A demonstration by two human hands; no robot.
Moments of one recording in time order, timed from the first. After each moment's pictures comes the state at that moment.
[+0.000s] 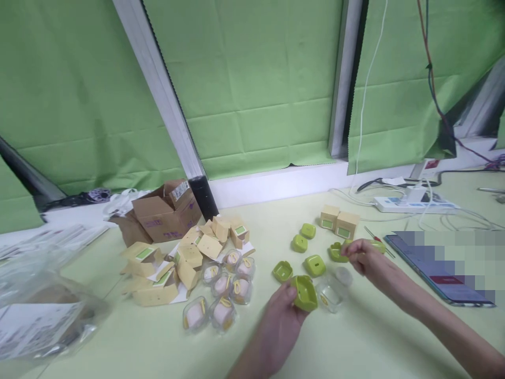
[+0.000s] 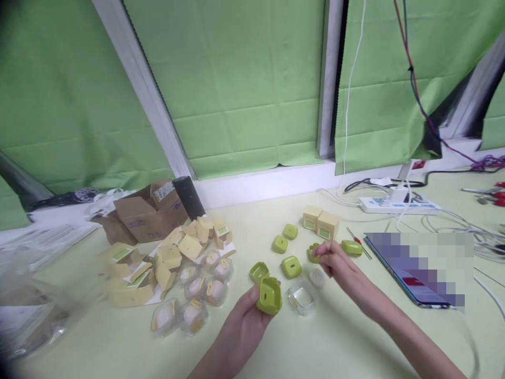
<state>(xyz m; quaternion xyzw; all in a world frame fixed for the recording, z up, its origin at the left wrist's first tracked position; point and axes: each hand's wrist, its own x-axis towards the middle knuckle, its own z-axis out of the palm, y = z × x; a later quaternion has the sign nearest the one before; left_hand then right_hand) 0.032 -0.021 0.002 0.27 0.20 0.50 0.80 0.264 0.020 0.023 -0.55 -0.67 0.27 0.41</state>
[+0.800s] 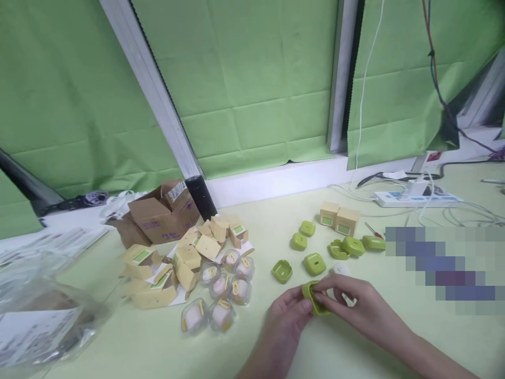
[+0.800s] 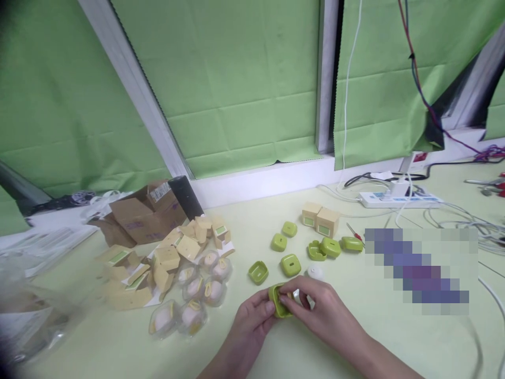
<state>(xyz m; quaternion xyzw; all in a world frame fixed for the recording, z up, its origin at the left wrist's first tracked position) 0.041 -0.024 -0.007 0.34 0.29 0.48 0.76 0.213 -0.013 0.017 -0.46 -0.76 0.29 0.35</state>
